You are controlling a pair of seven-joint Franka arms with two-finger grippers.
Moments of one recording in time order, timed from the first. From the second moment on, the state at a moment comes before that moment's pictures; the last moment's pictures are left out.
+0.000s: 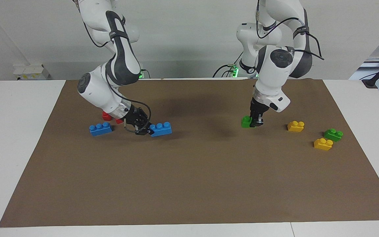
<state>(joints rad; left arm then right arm) -0.30 0.07 0.03 -1.97 0.00 2.08 -1.63 -0.03 0.17 0.13 -2.01 0.59 2.14 1.14</state>
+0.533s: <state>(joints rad) -0.10 0.08 0.03 -1.98 0.00 2.08 -1.22 -0.25 0.24 0.13 -1.98 0.51 2.06 0.98</state>
